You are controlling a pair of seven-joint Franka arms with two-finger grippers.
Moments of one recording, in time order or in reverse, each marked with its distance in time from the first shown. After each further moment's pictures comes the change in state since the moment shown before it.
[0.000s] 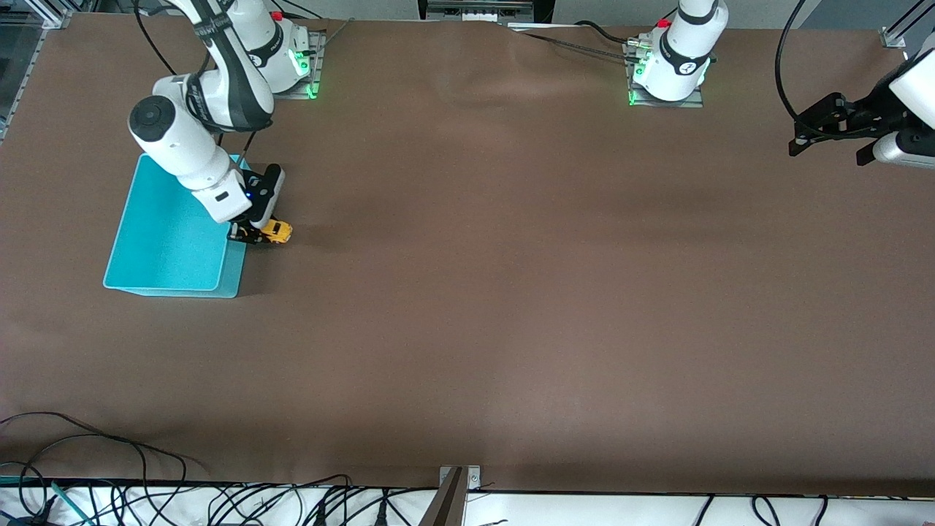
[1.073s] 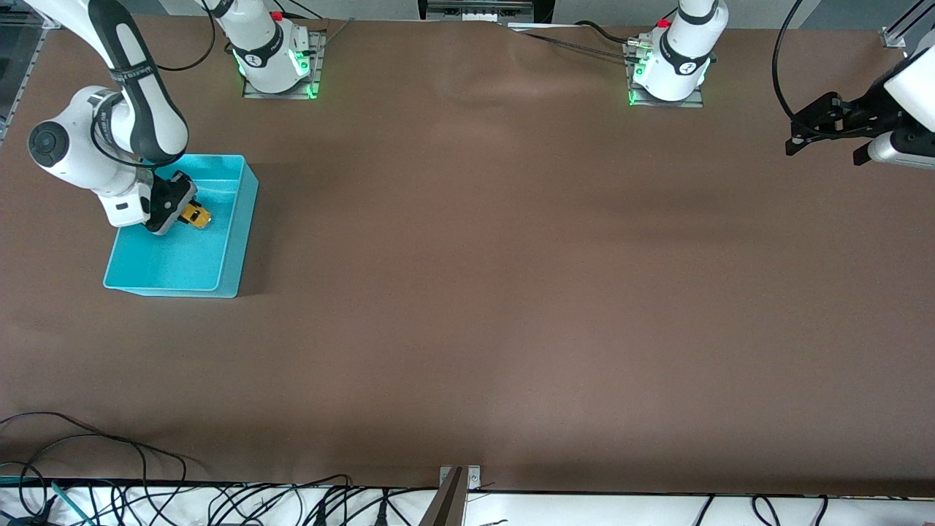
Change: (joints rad) left arm -0.003 0.000 -0.004 0.000 0.000 -0.001 0.000; right arm -0.012 0.178 -0.421 -0.054 -0.001 0.026 -0.089
